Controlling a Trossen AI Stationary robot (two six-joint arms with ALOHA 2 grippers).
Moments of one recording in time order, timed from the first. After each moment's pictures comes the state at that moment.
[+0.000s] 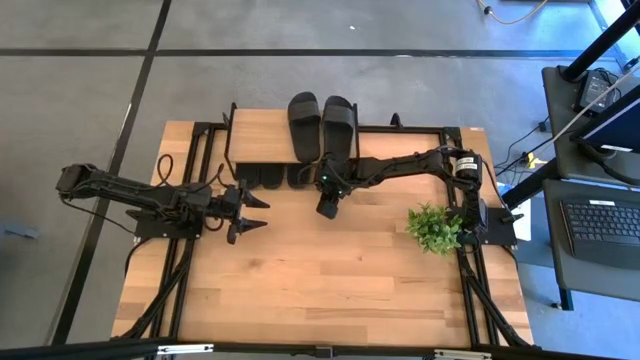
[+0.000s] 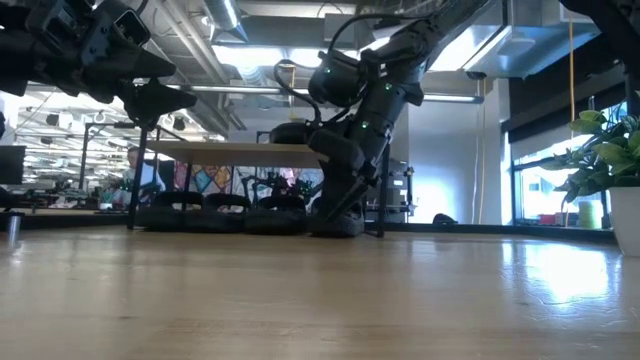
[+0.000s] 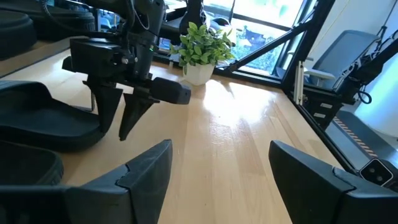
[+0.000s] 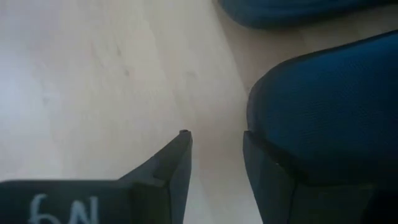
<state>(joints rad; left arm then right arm) -0.08 0.59 0.12 0.32 -0.04 -0.25 -0.20 2.01 1.34 -0.40 -0.02 0.17</state>
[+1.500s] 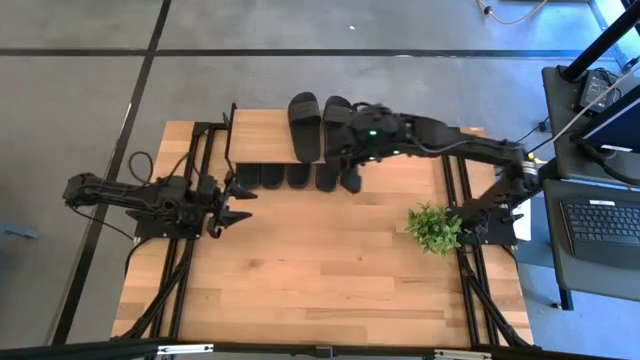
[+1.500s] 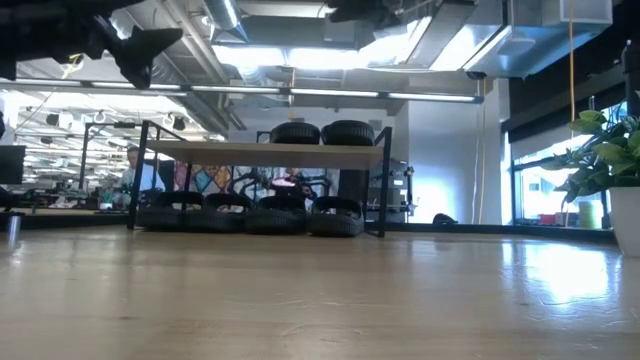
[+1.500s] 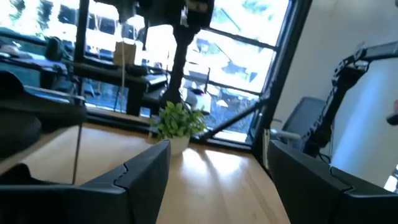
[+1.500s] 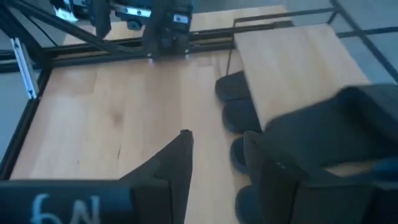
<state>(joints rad) -0.08 0.31 0.13 0.32 -0.02 -0.25 -0.16 1.63 1.74 -0.72 -0.09 0.00</state>
